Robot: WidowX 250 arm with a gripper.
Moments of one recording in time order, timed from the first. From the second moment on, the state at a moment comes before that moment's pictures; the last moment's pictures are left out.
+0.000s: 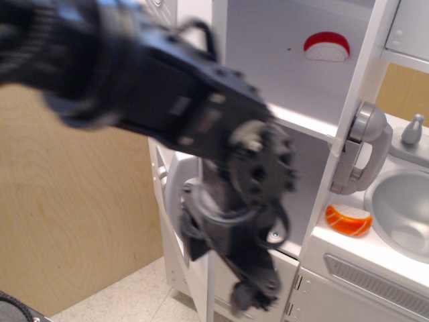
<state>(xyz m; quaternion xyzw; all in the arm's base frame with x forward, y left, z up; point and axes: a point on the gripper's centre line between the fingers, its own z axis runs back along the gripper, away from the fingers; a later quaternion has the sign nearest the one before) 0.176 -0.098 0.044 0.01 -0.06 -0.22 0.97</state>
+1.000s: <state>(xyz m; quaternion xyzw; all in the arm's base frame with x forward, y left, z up) 0.240 -0.081 0.061 0.05 -0.08 -0.16 0.98</state>
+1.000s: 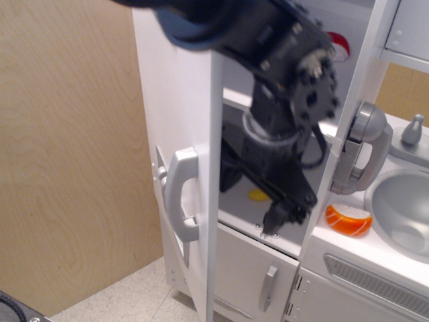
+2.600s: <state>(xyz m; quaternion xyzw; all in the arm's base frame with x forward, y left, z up) 0.201 0.090 0.062 0.08 -0.09 0.00 0.99</state>
